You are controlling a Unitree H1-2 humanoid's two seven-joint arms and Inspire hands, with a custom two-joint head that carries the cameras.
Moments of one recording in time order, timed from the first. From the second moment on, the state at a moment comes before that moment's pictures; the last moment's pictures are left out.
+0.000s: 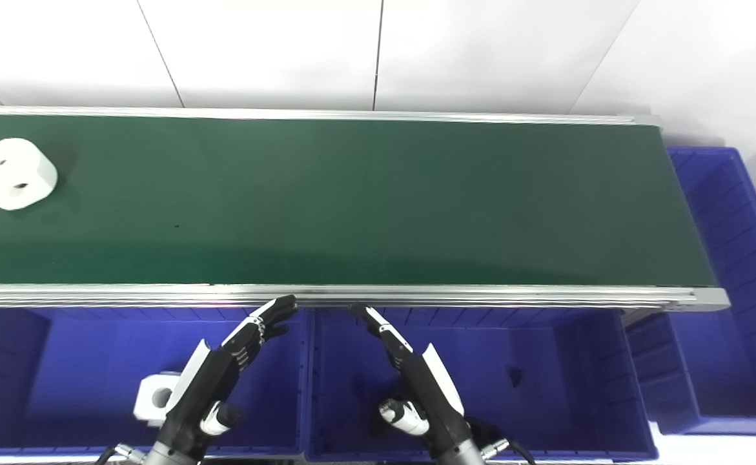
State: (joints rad) left arm 0.59 0.09 -0.33 -0.14 0.17 -0.42 -0.08; right arm 0.41 -0.18 0.40 0.00 -0.11 -0.42 0.16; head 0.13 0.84
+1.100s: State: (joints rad) left arm 0.54 0.10 -0.36 -0.04 0.19 -0.43 -0.04; right arm 0.37 -0.20 0.41 0.09 -0.11 -0.42 0.14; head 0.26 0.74
